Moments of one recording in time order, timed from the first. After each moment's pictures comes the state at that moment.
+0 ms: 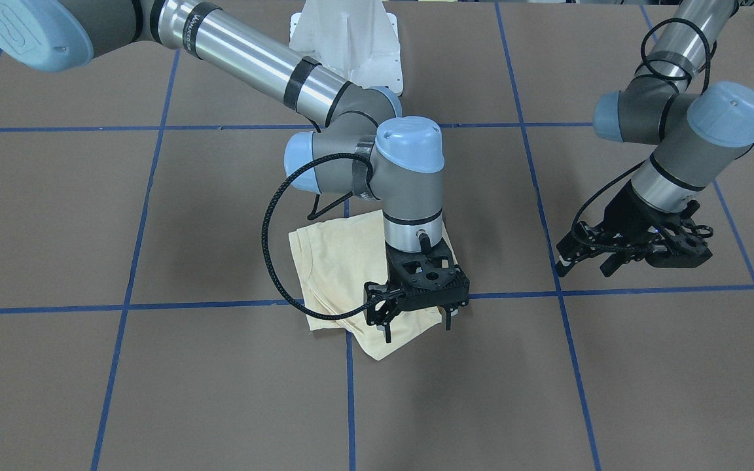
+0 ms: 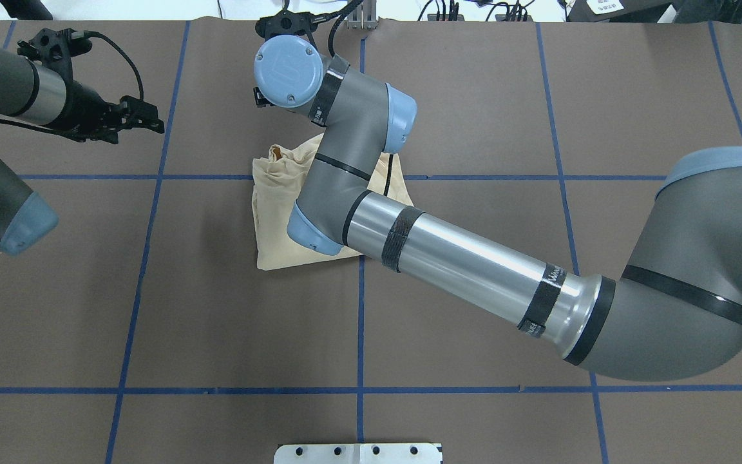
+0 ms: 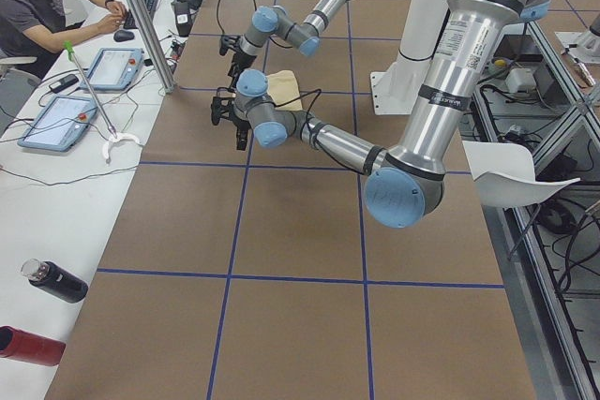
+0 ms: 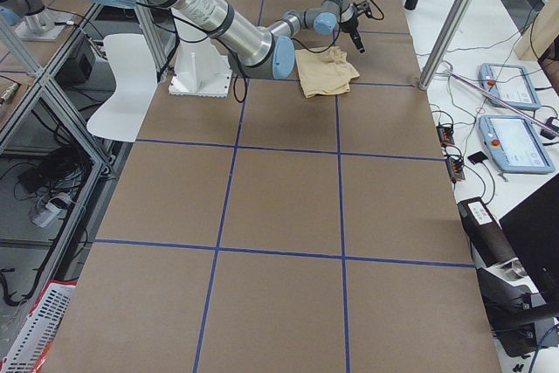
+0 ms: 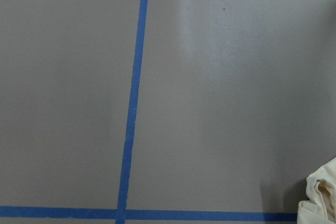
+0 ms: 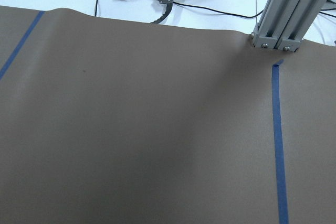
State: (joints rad) left arm -0.97 -1.91 -1.57 -2.22 -2.10 -1.13; right arm 0.60 -0.33 0.83 -1.08 1.49 1.01
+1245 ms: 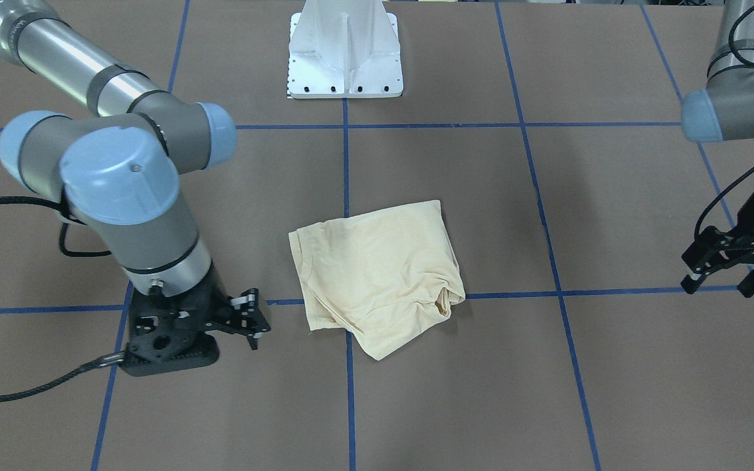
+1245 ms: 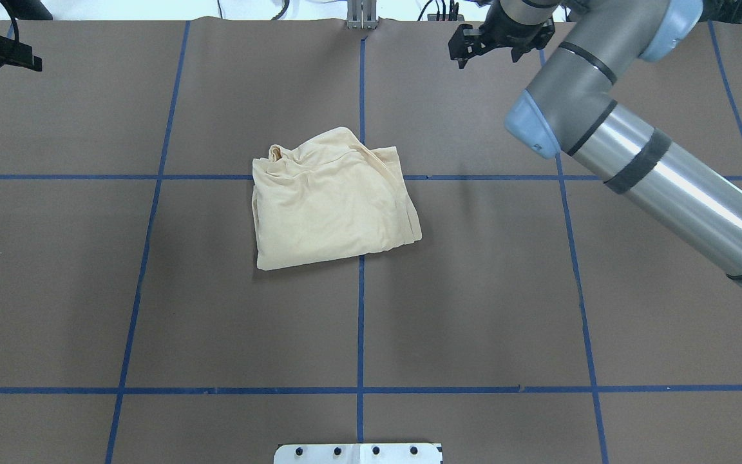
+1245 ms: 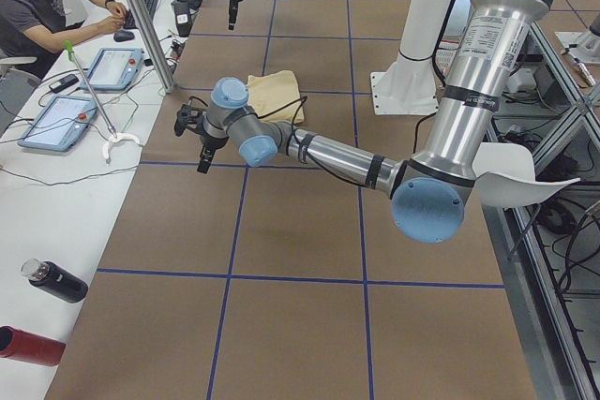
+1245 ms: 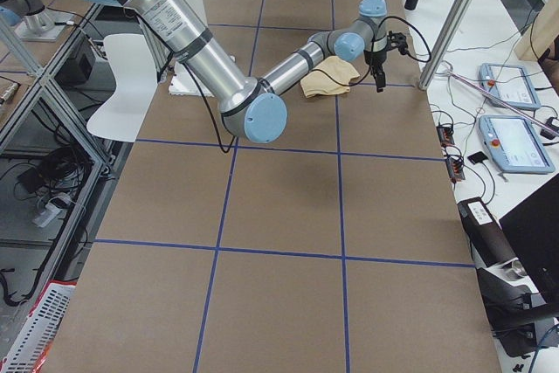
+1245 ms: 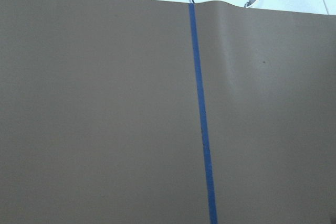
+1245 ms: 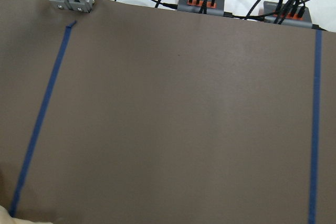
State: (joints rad) left arm -1.26 -1.85 -1.53 -2.19 -2.10 -0.70; right arm 0.97 -0.85 1.44 -1.40 1.99 0.73
